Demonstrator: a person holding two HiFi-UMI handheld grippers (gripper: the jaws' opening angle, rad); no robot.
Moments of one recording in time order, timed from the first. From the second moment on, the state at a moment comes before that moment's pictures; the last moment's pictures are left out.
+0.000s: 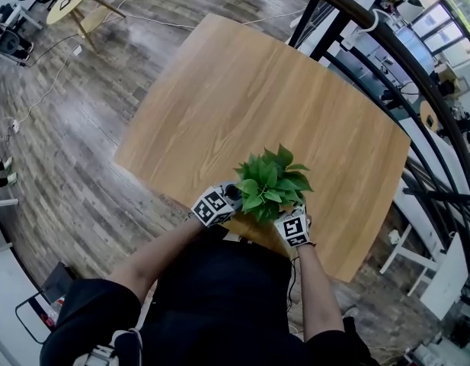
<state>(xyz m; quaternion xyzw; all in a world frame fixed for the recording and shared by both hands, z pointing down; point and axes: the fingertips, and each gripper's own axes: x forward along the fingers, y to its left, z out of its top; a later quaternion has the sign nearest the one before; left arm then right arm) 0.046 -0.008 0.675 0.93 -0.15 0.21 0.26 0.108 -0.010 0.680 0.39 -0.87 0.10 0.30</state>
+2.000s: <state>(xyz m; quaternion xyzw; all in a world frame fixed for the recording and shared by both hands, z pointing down) 0.017 -0.016 0.679 0.92 -0.21 0.14 0.28 0.087 0.020 0.693 0.37 -0.86 0.12 0.33</state>
